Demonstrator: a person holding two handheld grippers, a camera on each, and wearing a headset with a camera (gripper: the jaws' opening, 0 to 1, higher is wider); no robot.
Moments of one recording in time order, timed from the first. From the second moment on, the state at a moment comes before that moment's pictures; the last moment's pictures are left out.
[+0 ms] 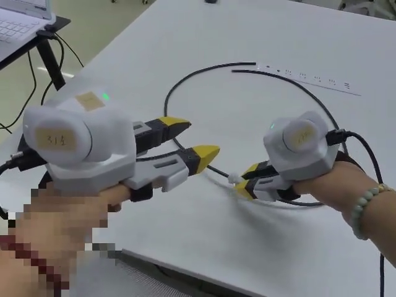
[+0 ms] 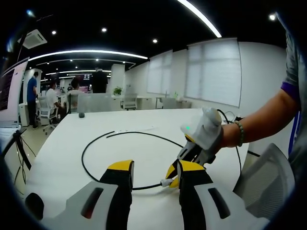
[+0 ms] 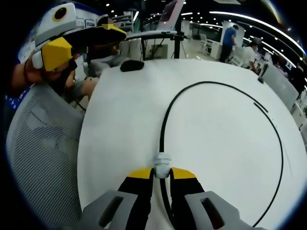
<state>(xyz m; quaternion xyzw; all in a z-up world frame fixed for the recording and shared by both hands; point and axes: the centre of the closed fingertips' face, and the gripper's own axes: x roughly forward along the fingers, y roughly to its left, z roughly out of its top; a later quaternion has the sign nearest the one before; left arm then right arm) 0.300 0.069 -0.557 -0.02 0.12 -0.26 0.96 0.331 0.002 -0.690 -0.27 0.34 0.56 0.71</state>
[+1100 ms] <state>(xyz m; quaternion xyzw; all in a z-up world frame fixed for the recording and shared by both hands) 0.272 -0.050 -0.529 0.12 0.05 -0.60 0.79 0.270 -0.060 -0.555 -0.22 0.26 0.59 0.73</state>
